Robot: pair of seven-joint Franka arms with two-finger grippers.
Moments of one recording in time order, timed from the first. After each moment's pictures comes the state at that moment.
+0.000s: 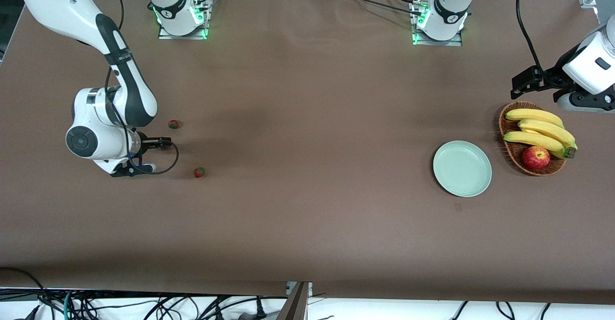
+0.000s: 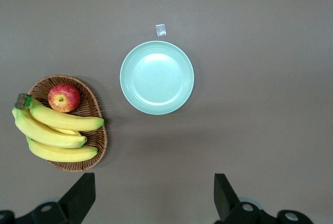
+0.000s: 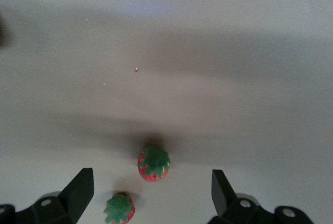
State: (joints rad) left arm -0.01 0.02 -0.02 -1.60 0.00 1.55 0.01; right arm 0.03 0.51 0.00 -1.91 -0.05 2.14 -0.06
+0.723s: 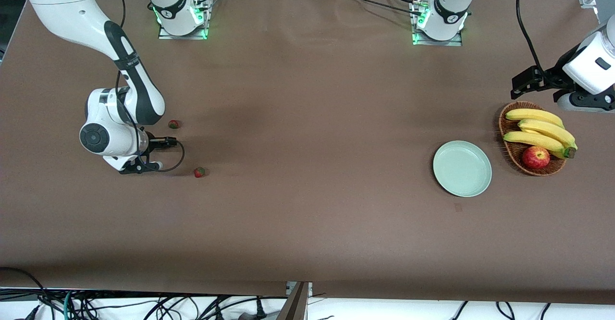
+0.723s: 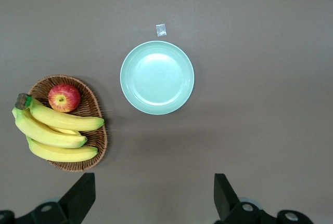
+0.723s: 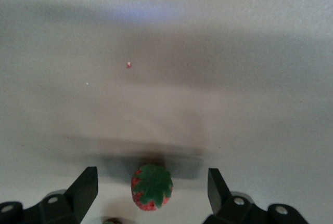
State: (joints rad) left arm -0.01 0.02 -0.02 -1.60 0.00 1.55 0.01; right arm 0.03 0.54 -0.01 -1.99 -0.05 2.25 -0.06
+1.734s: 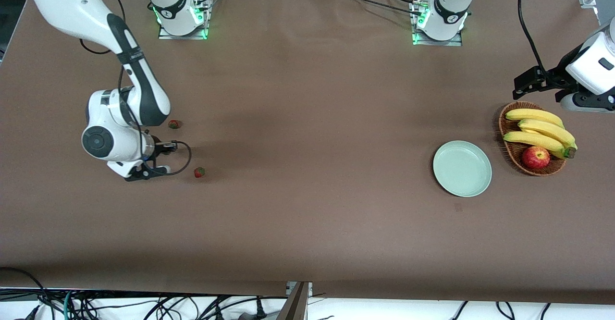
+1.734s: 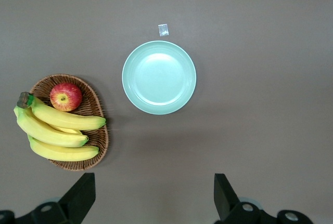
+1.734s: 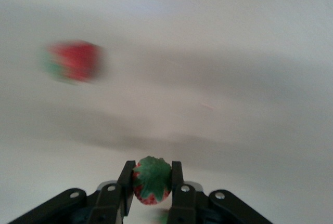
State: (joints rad) left arm -0.01 0.02 -0.02 -1.60 0.00 1.55 0.01; right arm 0.09 0.52 0.08 -1.82 -0.03 2.11 -0.01
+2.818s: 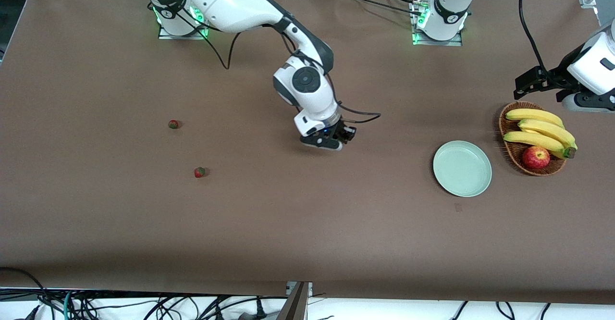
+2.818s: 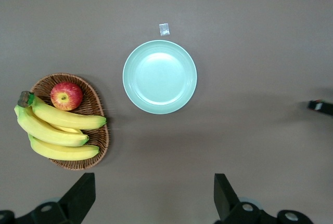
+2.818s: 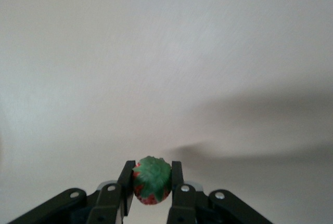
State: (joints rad) left arm 0.00 0.02 -0.02 -1.60 0.00 1.55 0.01; right arm 0.77 0.97 0.16 -1.25 0.02 2.53 1.13
